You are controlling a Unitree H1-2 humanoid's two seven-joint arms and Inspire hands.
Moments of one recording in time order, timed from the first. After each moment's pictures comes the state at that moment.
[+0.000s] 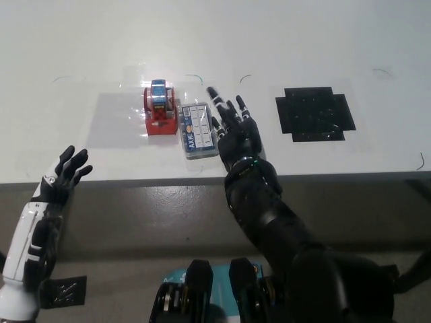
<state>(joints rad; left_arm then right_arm) -0.02 0.27 0.07 -0.29 -0.10 -0.35 -0.13 -1.12 0.25 -0.50 1.41 0.45 -0.35 -0.06</state>
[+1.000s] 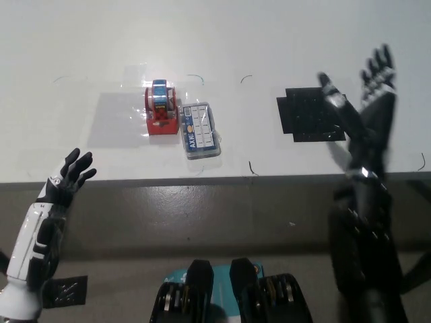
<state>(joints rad) -0.02 0.27 0.06 -0.27 -0.10 -0.33 -0.14 -0.56 0.07 -0.18 0.38 0.07 -0.38 -0.28</state>
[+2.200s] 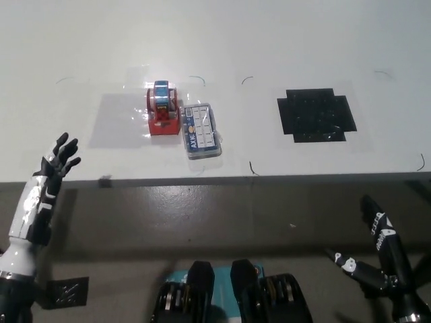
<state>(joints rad) -0.18 0.30 0.12 0.11 -0.08 -0.37 -0.14 -0.09 -0.16 0.03 0.31 0.04 -0.42 -0.01</state>
